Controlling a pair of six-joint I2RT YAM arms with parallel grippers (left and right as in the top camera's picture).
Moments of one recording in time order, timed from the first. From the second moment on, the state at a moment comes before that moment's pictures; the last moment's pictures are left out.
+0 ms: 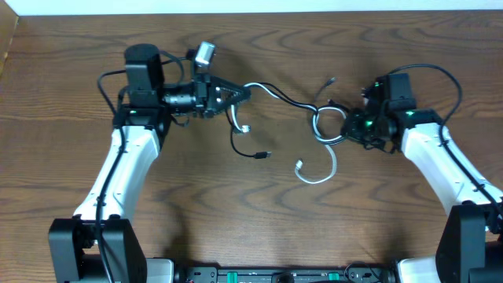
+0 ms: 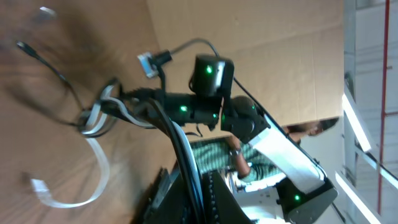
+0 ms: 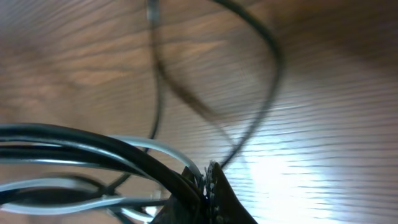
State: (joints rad) left arm -0.02 1.55 1.07 0.02 1.43 -0.85; right arm 0.10 1.60 1.03 -0.60 -0.31 0.47
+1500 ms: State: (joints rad) left arm -0.10 1.62 1.00 -0.44 0.90 -0.35; right arm 0.08 1.60 1.03 -0.51 -0.95 0.17
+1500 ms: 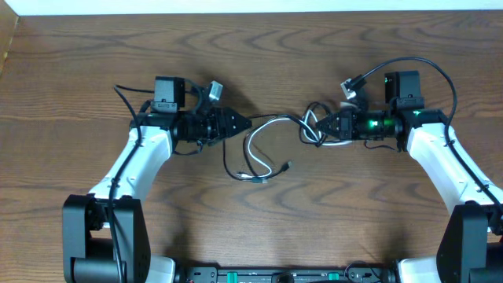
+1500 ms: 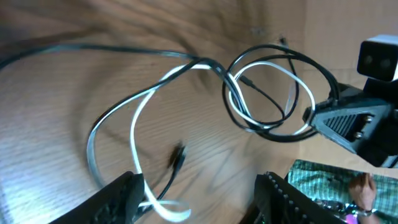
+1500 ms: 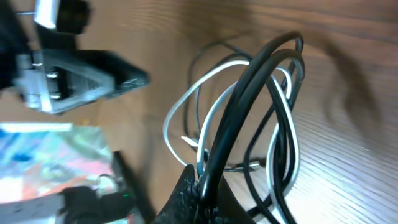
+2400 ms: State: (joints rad) left arm -0.53 1.67 1.00 -0.17 0.53 -0.79; right arm 0.08 1.60 1.03 -0.49 -0.99 0.24
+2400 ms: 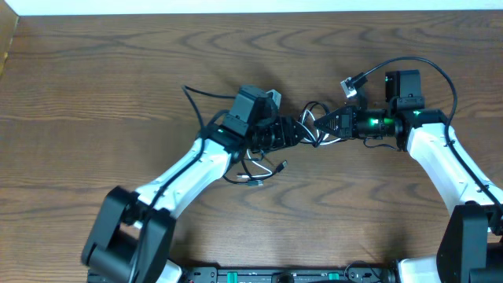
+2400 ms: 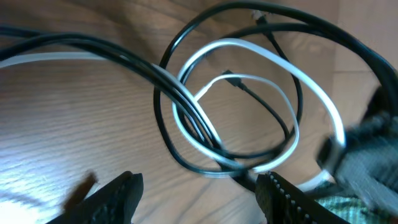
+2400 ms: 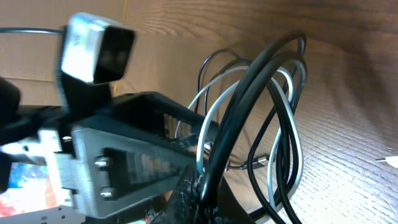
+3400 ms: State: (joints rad) left arm -0.58 1.82 1.00 0.03 0.55 -1.15; right arm 0.08 1.60 1.03 -0.51 -0.99 0.25
